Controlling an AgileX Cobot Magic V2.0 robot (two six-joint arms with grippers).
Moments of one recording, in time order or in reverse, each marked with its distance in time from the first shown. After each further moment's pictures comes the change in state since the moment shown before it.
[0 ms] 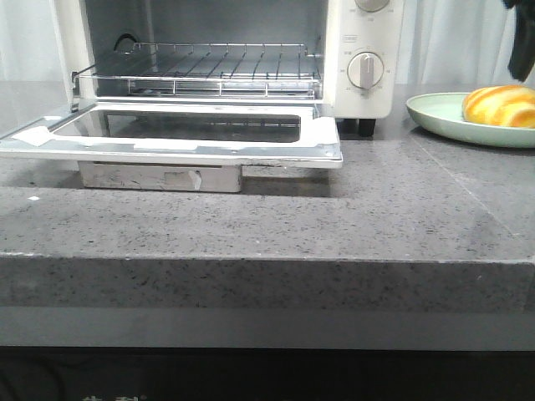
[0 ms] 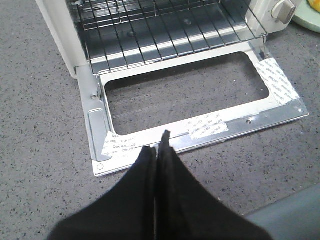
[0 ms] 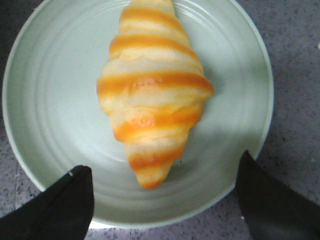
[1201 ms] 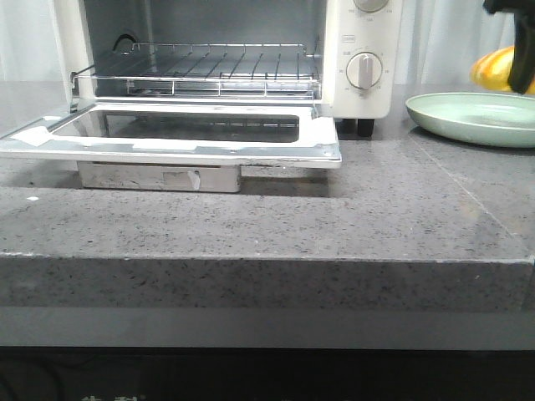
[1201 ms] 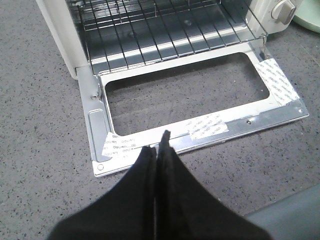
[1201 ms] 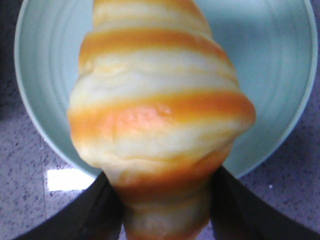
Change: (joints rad) left arm 0.000 0.000 0.000 0.004 0.000 -0.002; right arm 0.000 0.039 -0.098 0.085 0.197 0.004
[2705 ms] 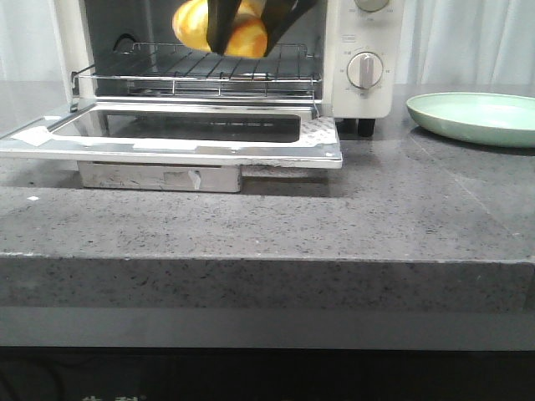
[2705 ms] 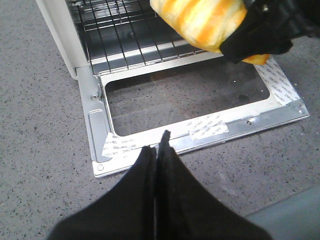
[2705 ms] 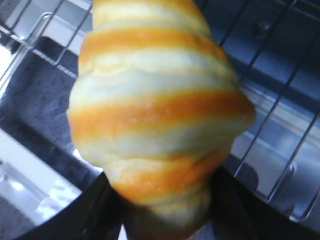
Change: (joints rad) left arm 0.000 0.000 0.000 0.000 0.000 -0.001; right arm 0.648 0.233 -0.422 -0.068 0.032 0.119
